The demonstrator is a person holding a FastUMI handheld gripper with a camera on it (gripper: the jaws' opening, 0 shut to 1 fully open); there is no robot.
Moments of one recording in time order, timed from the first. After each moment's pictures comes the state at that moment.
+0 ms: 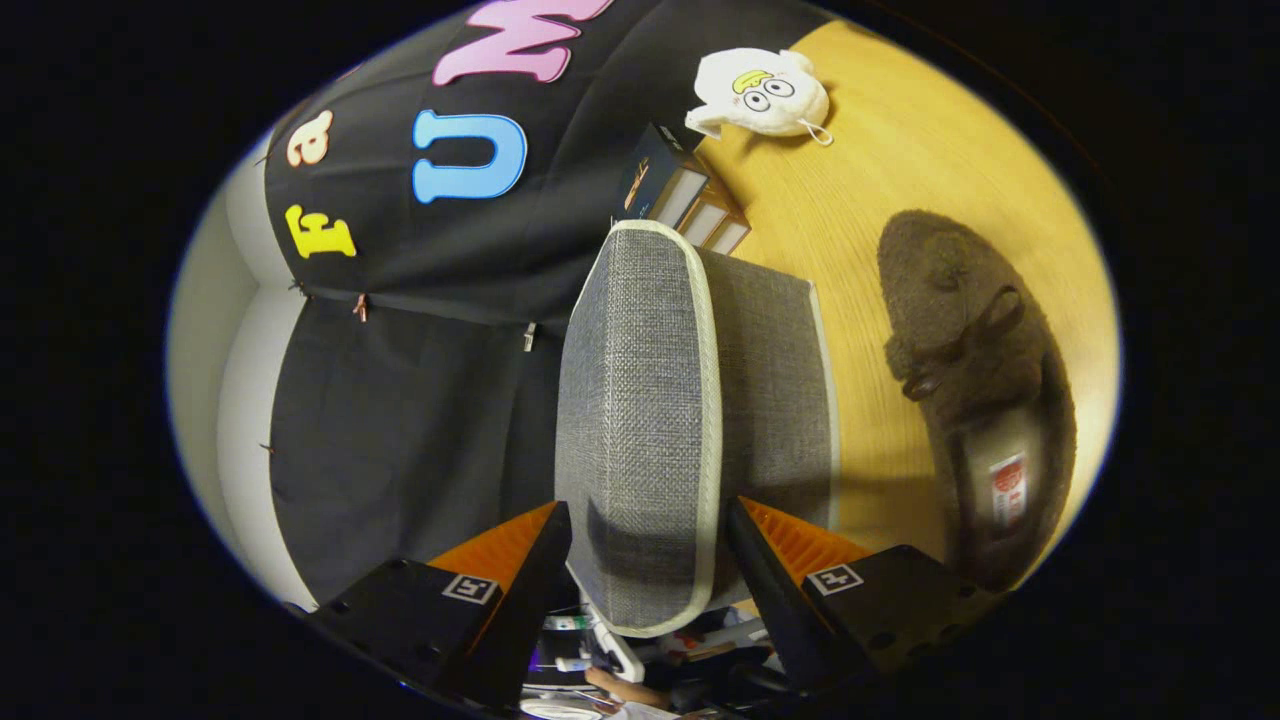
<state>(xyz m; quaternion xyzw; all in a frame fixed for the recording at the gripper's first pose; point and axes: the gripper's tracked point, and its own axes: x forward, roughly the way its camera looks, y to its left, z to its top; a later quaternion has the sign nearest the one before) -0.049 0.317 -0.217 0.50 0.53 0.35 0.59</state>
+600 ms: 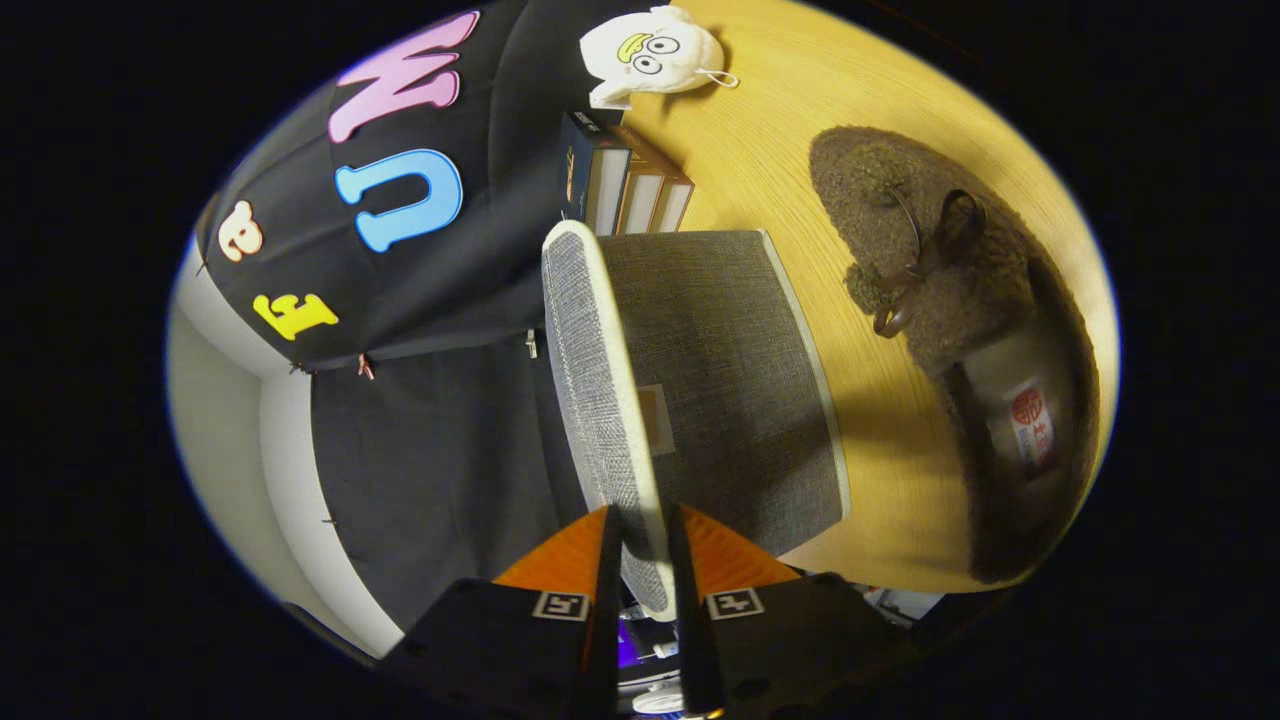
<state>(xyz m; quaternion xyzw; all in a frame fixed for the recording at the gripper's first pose) -0.055 0.313 -0.215 0.56 0.59 0.32 0.48</state>
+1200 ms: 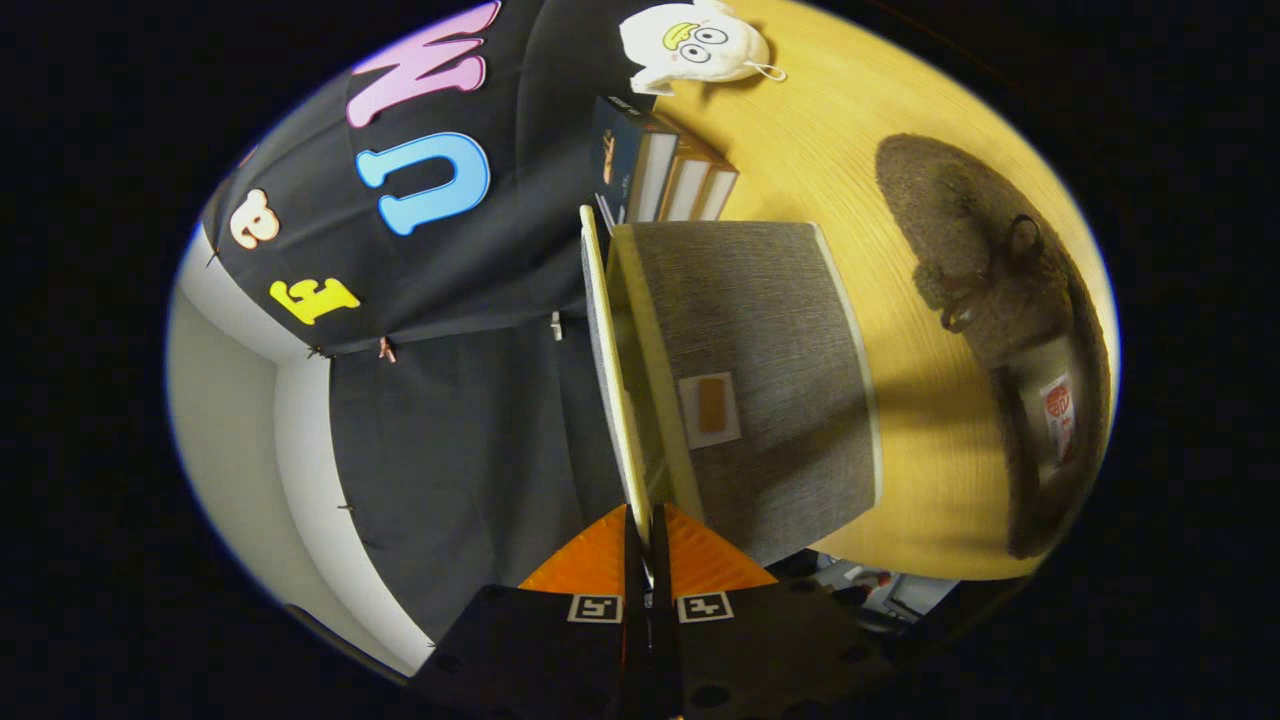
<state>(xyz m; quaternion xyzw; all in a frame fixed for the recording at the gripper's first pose) -0.046 0.318 -0.163 0.56 0.57 0.36 0.49</state>
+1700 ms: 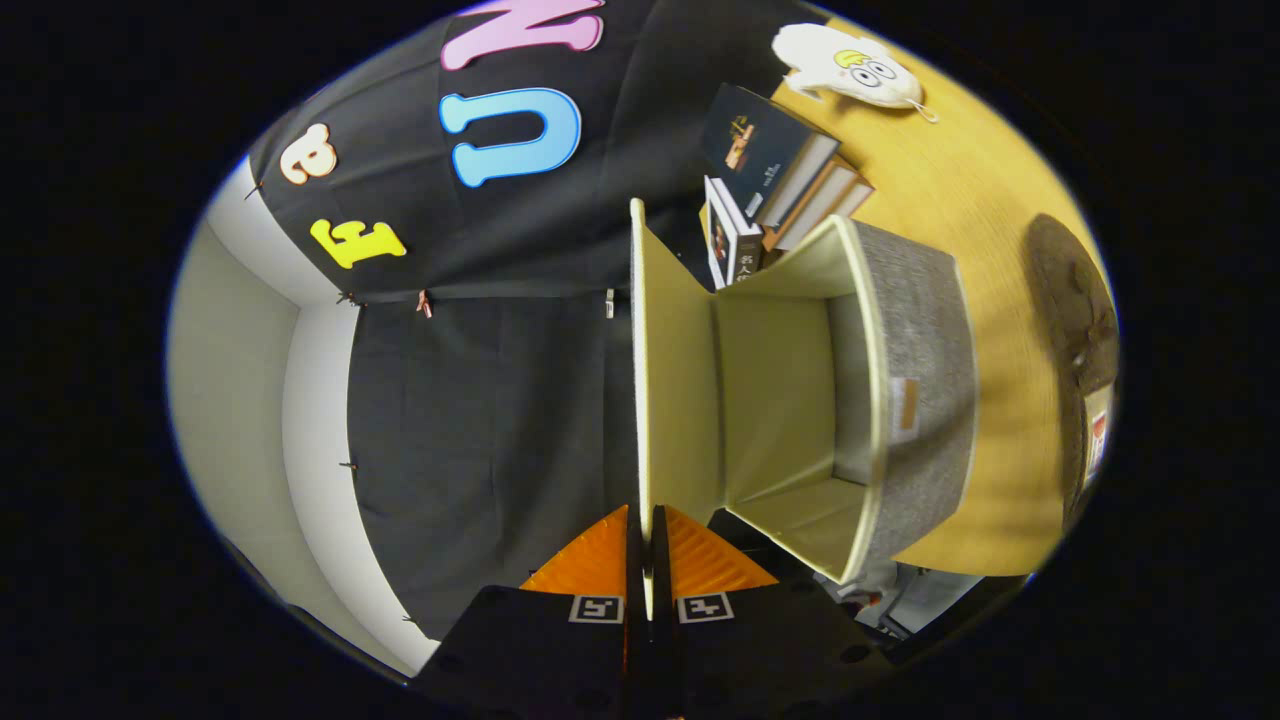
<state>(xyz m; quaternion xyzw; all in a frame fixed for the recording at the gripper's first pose) -0.027 0.371 -0.070 0.52 0.54 0.42 0.52</state>
